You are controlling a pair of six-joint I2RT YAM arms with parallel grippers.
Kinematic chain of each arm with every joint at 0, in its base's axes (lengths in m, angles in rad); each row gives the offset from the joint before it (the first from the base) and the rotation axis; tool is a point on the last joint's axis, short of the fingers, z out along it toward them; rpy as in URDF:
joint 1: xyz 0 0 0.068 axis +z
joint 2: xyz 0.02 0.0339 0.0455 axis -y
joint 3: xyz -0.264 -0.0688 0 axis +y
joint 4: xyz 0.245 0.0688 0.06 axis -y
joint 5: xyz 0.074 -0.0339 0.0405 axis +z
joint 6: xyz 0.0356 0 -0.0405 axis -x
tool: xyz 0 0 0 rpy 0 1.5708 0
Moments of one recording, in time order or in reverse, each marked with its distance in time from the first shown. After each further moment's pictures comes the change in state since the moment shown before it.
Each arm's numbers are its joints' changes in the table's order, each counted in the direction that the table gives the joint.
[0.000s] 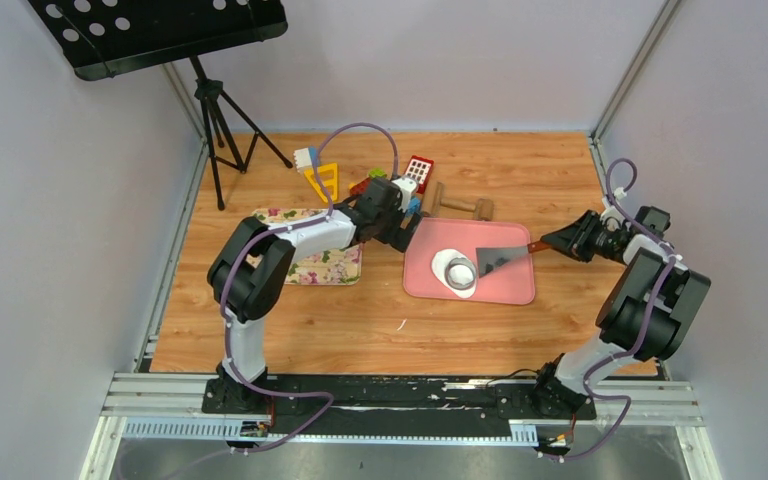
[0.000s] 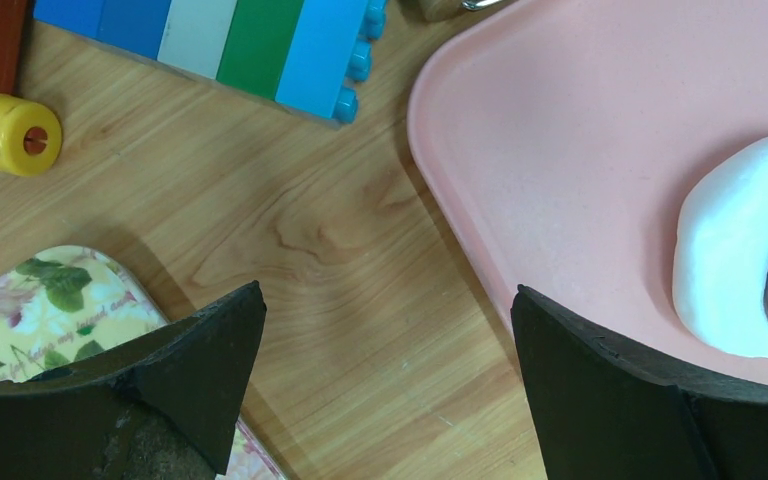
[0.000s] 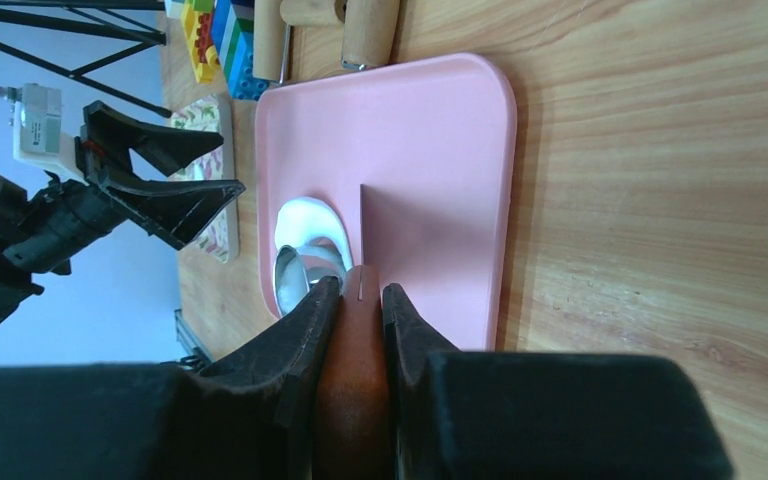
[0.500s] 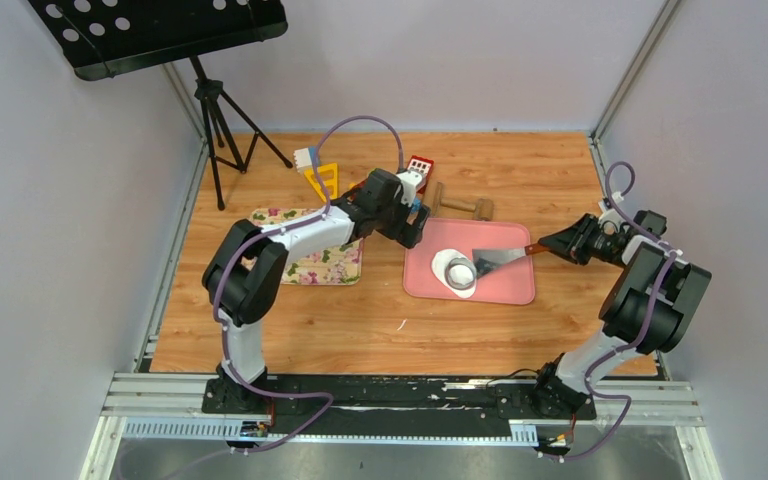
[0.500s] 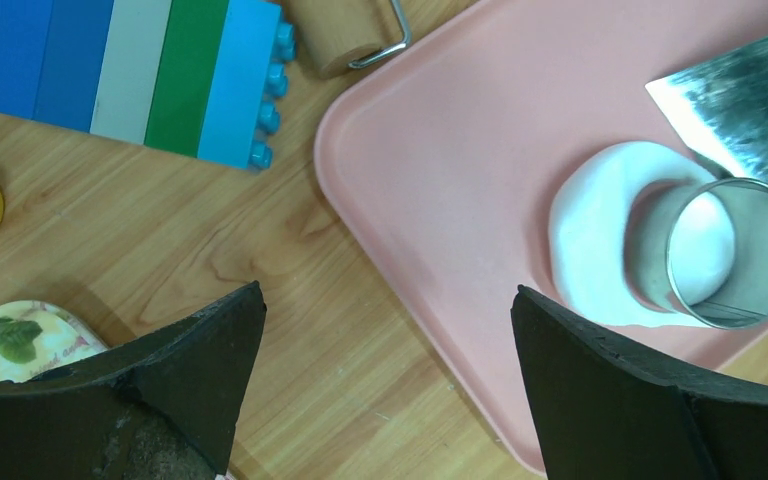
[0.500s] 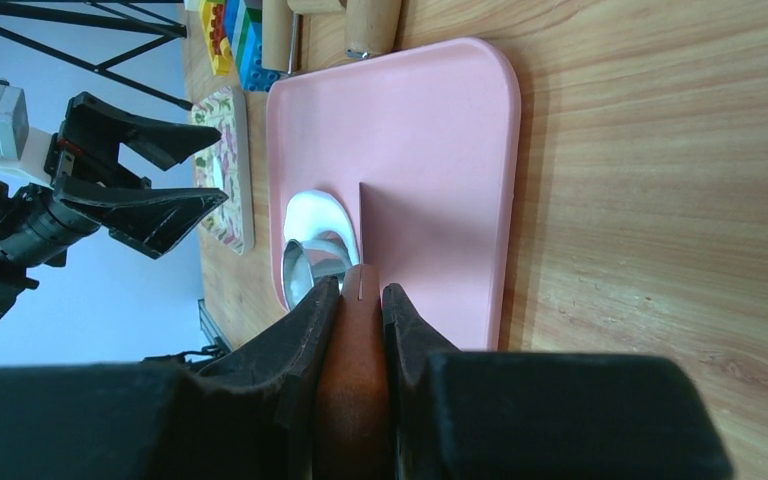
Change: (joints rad) left arm -0.007 0.026 -0.038 -0.013 -0.134 0.006; right arm -0.006 -0.054 0.009 0.015 0.051 0.000
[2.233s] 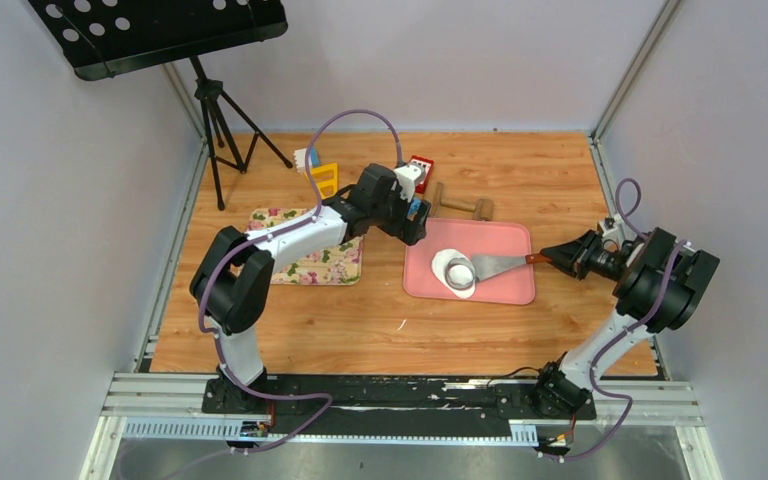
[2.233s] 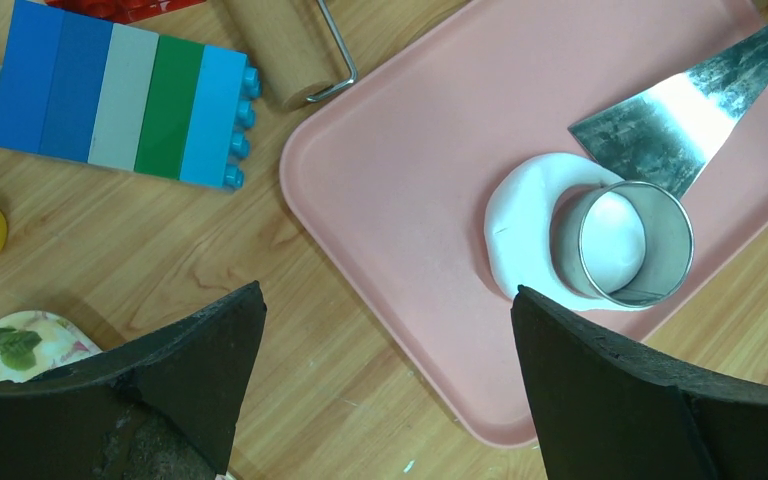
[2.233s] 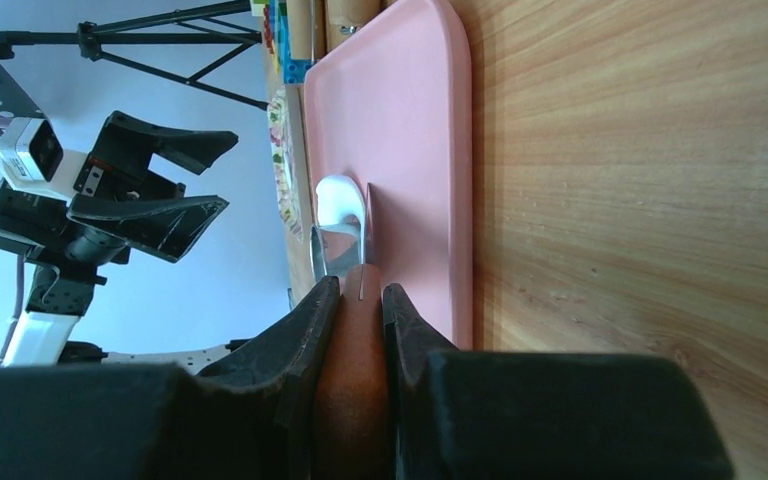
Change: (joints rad) left arm -0.003 0.089 0.015 0.008 -0.070 0.015; right arm -0.087 -0.196 0.010 -0.001 0.173 0.018
